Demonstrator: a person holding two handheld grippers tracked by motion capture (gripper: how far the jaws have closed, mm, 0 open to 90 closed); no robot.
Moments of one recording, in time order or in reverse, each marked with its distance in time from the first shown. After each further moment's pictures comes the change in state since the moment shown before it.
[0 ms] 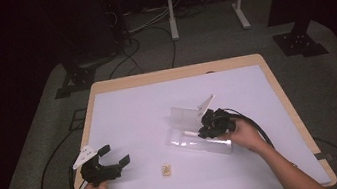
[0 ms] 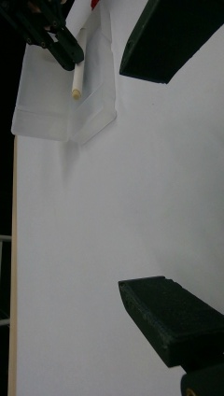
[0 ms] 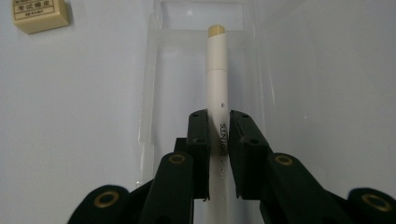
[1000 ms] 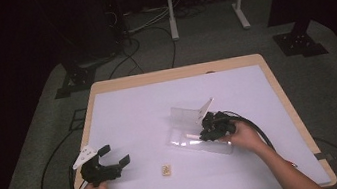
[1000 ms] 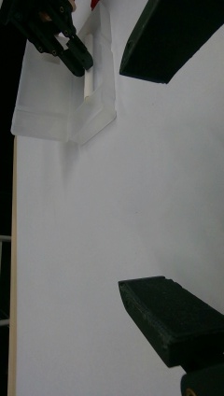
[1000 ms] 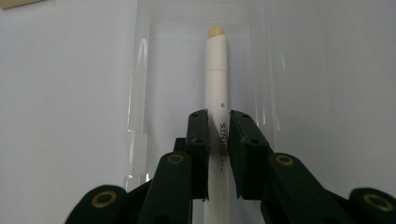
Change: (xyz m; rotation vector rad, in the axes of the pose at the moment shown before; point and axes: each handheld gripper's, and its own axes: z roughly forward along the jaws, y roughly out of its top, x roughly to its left) left arm 0.000 0.000 0.000 -0.002 -0.001 -0.004; right arm -0.001 -0.008 0.012 0.035 0.004 0.008
